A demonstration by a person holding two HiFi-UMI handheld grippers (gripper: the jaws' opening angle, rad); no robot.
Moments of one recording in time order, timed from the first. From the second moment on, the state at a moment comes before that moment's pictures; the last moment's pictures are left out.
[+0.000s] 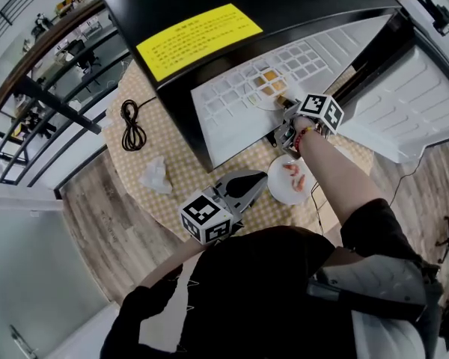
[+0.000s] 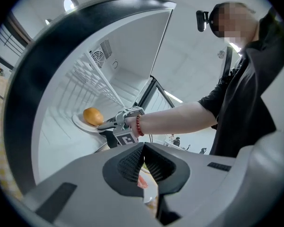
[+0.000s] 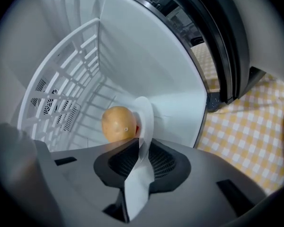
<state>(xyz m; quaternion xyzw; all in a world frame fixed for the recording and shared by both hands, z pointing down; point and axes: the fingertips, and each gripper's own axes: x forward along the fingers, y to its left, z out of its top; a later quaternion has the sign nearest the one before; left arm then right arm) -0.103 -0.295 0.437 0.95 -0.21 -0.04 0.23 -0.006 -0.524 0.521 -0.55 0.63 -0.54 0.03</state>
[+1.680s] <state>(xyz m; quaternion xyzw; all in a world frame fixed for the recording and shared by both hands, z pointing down) -0.110 -0.289 0.450 0.94 -0.23 -0.04 0.25 0.000 -0.526 0.511 -0.64 0.69 -0.31 -0.14</state>
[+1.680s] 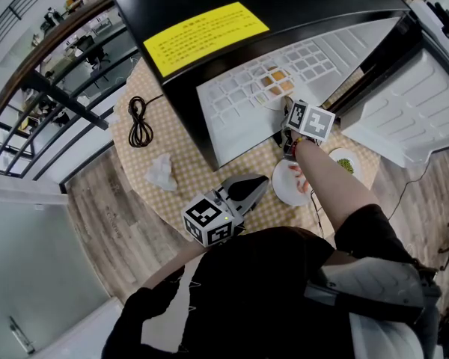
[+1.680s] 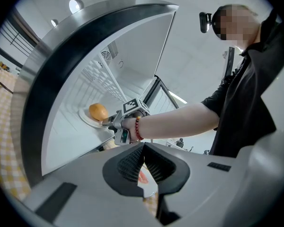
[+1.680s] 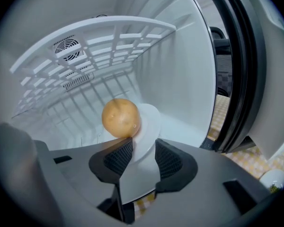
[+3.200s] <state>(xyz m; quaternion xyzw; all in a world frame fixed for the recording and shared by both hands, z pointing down) -0.127 -0.265 0.457 0.93 -0.24 -0.04 0.26 0.008 -0.508 0.517 -0.67 0.66 -0.32 -0.12</state>
